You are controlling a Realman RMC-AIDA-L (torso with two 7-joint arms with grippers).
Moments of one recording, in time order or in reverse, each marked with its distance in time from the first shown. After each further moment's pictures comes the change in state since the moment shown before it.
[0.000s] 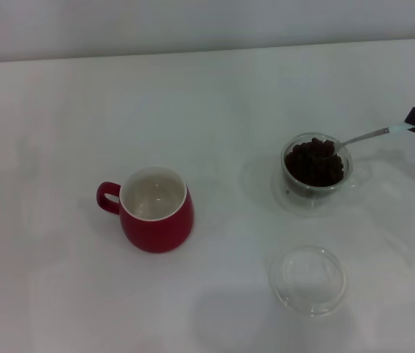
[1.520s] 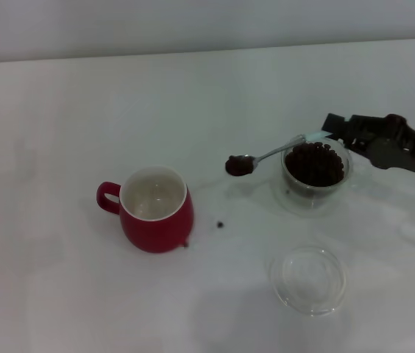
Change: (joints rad) left arm 0.010 0.000 0.000 0.000 0.003 0.005 -0.009; right arm 0.081 0.089 -0.063 -0.051 -0.010 -0.057 -0.021
